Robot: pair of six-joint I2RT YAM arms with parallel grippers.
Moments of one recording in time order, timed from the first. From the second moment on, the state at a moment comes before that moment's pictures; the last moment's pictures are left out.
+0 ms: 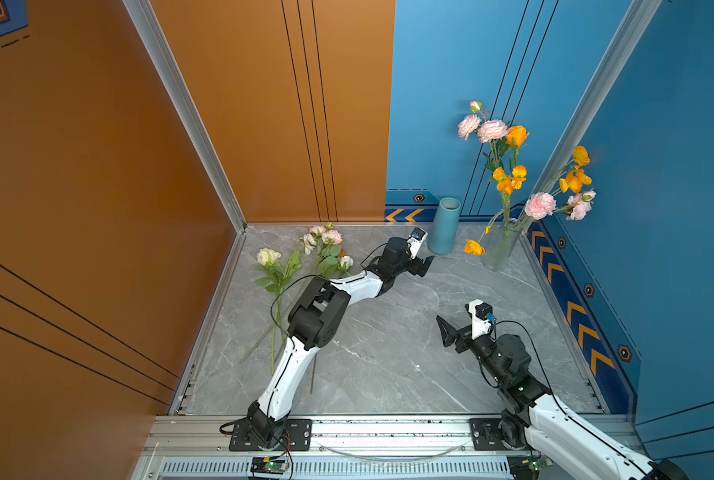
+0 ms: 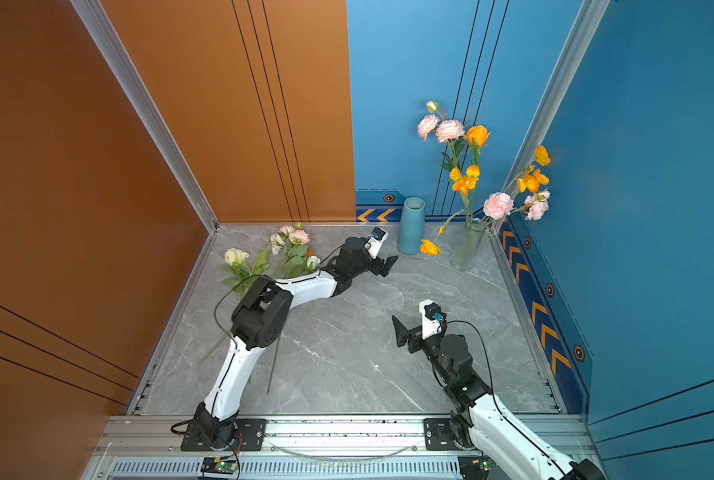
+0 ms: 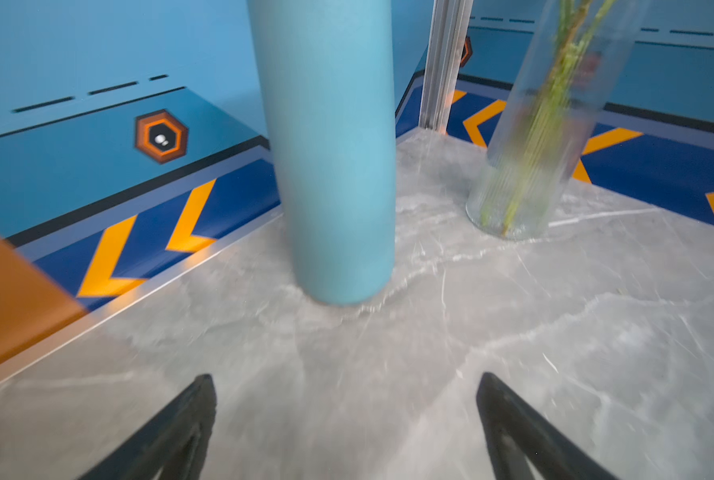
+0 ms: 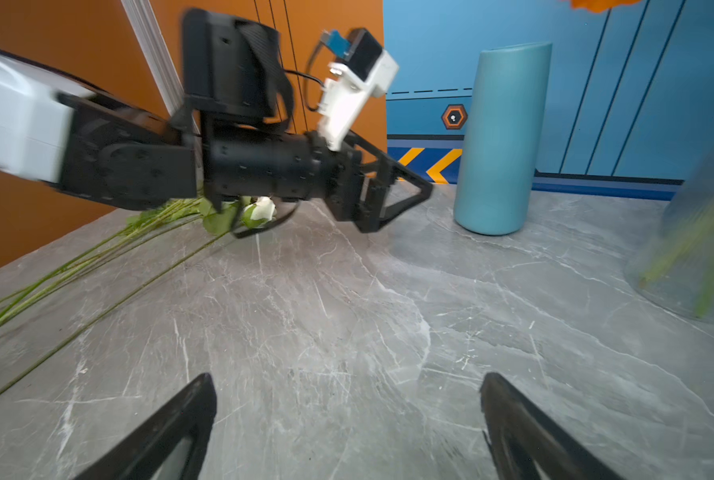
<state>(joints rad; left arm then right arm) -0.66 2.20 1.55 0.37 0.06 0.05 0.45 0.71 0.07 0.50 0.04 0.12</state>
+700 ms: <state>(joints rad) -0.65 1.30 1.04 -0.02 0.07 0.23 0.50 1.72 0.94 0.37 0.23 0.08</state>
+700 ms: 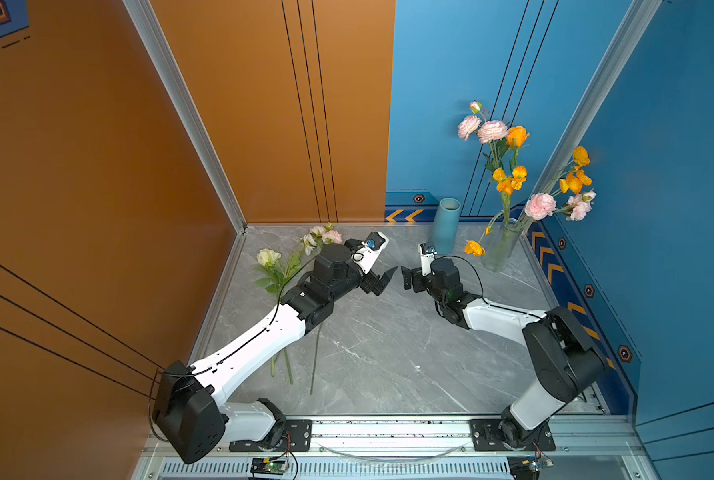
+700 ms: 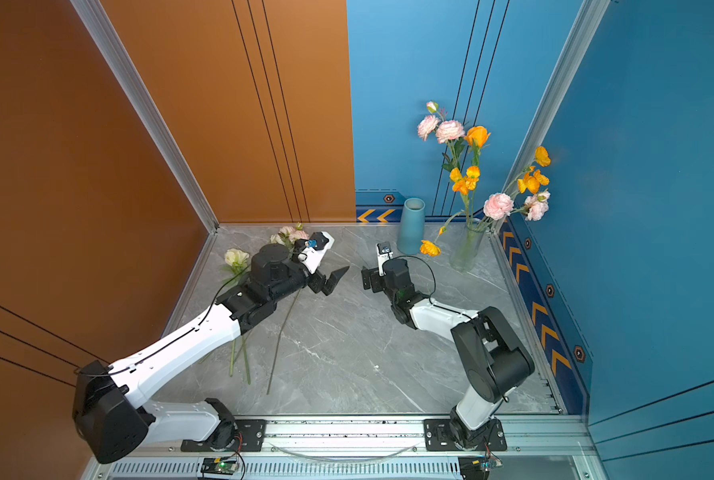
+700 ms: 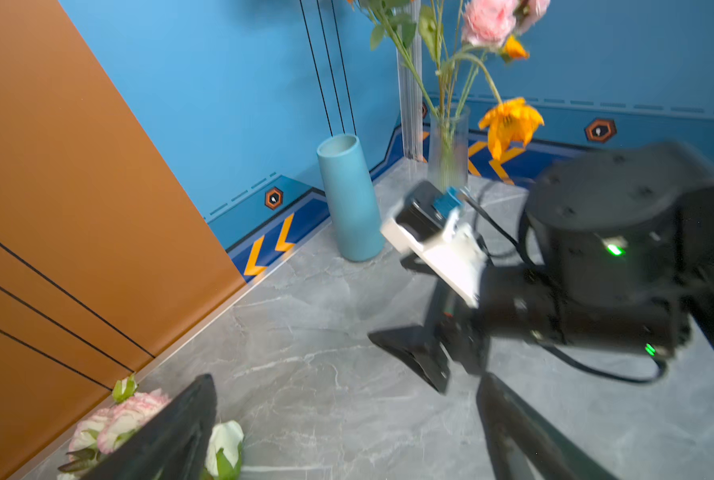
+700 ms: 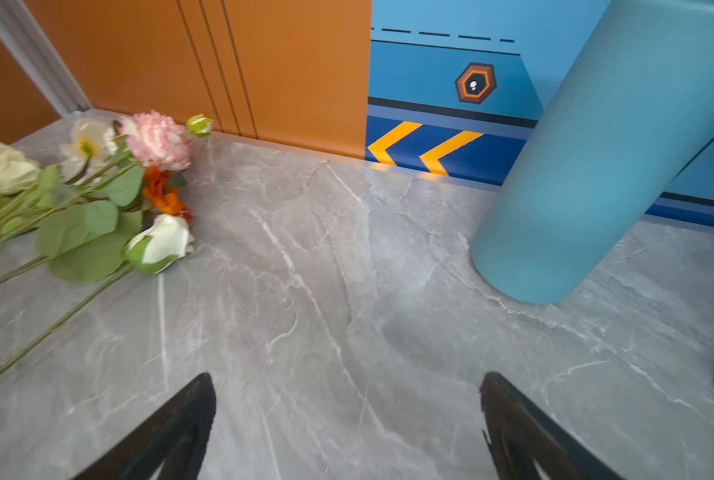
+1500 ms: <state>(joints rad) -0.67 1.16 0.92 0.10 0.13 0.21 0.34 2.09 1.45 0.19 0.42 0.07</state>
